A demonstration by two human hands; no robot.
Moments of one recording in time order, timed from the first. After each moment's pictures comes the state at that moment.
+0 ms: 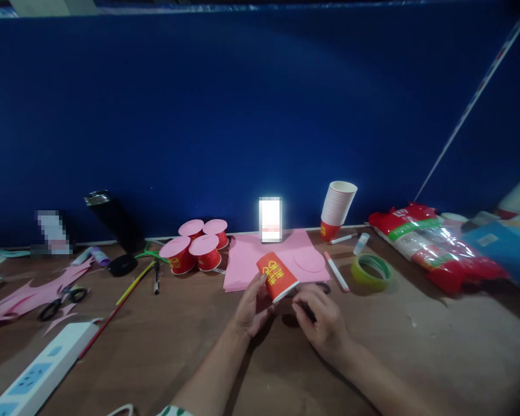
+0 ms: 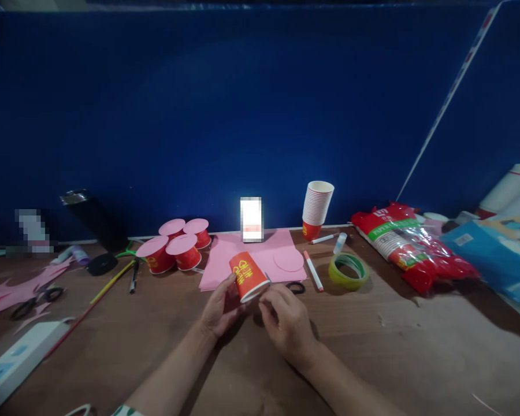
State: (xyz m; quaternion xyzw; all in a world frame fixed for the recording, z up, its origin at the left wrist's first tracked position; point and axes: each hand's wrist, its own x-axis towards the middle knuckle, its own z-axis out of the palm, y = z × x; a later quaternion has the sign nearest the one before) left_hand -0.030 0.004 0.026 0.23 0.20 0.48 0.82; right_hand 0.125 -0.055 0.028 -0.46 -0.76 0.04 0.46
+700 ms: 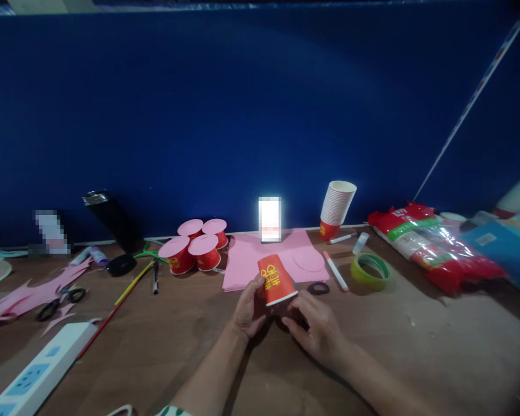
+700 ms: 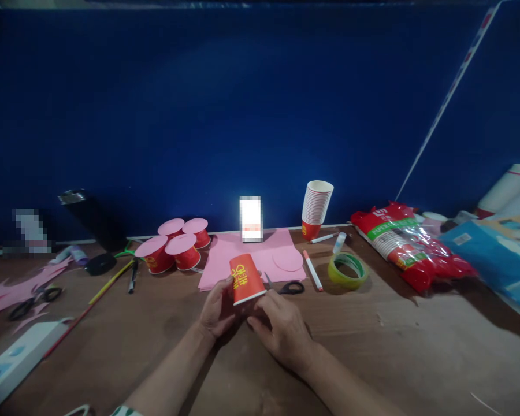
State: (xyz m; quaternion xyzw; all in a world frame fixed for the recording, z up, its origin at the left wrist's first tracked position) left_hand -0.033 0.003 0.023 0.22 0.19 0.46 0.84; right_hand 0.122 -0.060 0.027 -0.45 -0.79 0.12 0.39
